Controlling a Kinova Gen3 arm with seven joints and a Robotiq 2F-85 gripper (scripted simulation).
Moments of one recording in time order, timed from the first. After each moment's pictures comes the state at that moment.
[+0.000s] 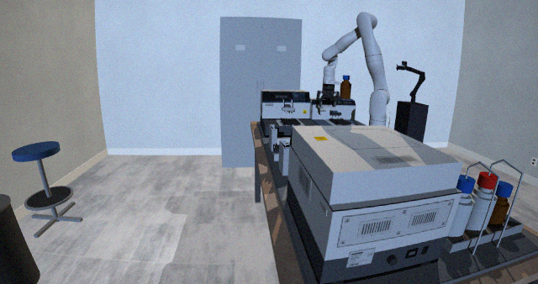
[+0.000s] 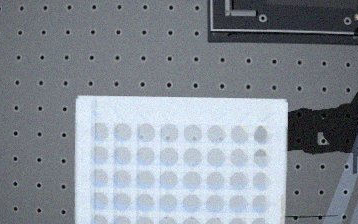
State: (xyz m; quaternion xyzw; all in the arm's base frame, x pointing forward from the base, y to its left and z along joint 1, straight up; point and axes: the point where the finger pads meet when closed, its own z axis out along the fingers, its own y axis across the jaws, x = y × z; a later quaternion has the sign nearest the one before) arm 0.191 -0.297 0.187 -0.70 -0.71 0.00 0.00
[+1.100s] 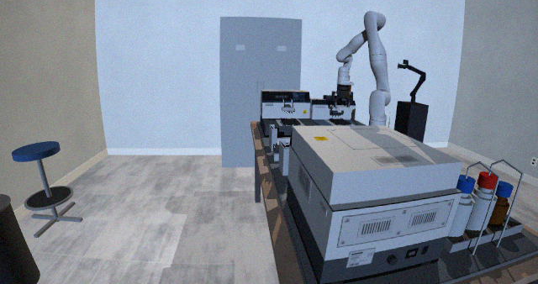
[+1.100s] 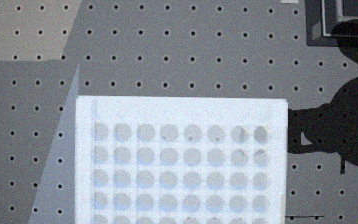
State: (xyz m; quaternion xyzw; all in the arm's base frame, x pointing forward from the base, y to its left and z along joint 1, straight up) arm 0.095 -0.298 0.187 -0.70 -0.72 0.00 0.00
